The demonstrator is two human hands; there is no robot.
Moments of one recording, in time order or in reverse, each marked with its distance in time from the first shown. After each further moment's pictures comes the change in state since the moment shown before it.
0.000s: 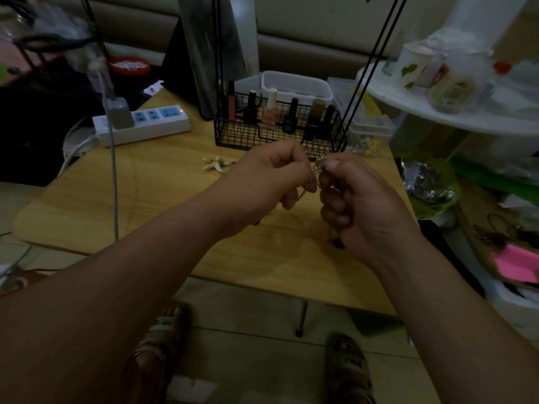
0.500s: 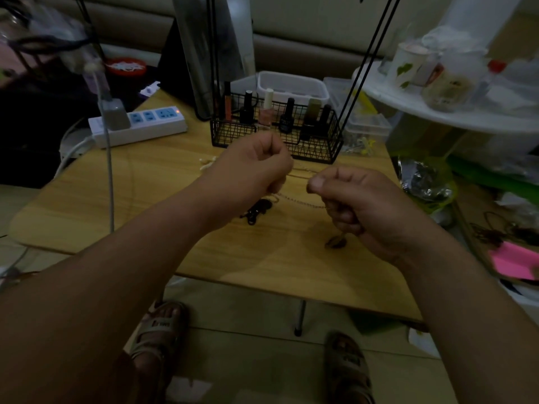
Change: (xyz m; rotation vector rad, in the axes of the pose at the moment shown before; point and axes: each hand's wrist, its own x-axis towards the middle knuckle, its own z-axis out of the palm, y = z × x) left_hand 0.002 0.002 -0.011 0.060 0.071 -0.038; right_hand -0.003 -0.013 -0.022 -0.362 -0.197 0.031
